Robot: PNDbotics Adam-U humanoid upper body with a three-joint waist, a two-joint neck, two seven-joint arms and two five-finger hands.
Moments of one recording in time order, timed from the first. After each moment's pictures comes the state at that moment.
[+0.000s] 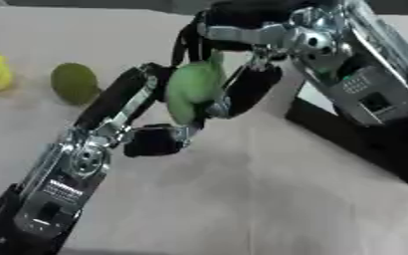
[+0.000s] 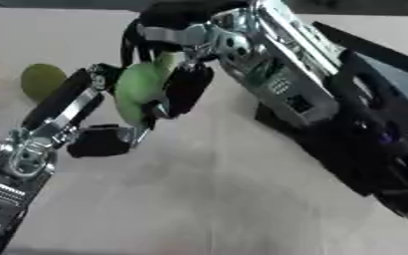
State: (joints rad) left arm -0.57 0.33 -0.39 -1.91 -0.55 0.28 -0.15; right arm -1.13 -0.41 0.56 -1.81 0.70 0.38 0.87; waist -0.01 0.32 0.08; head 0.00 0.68
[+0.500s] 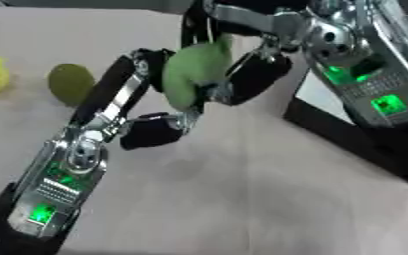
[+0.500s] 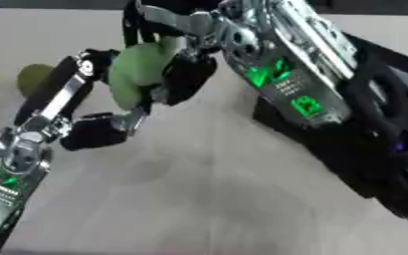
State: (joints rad) left arm -0.58 0.32 -0.39 -1.94 -0.48 0.32 -0.07; right arm -1.11 -0.41 0.54 -1.86 0.71 0.43 0.82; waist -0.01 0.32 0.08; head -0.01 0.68
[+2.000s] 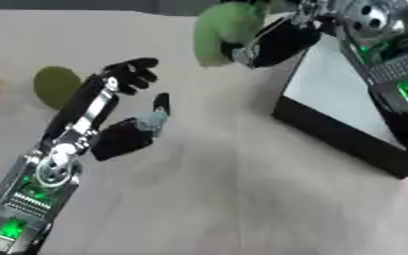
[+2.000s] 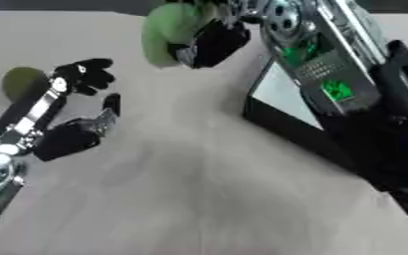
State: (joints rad) left arm -0.50 0.41 -0.36 -1.95 -0.37 0.35 -0.01; right arm -1.03 -0.48 0.40 -1.85 0.72 0.52 0.67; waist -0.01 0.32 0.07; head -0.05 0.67
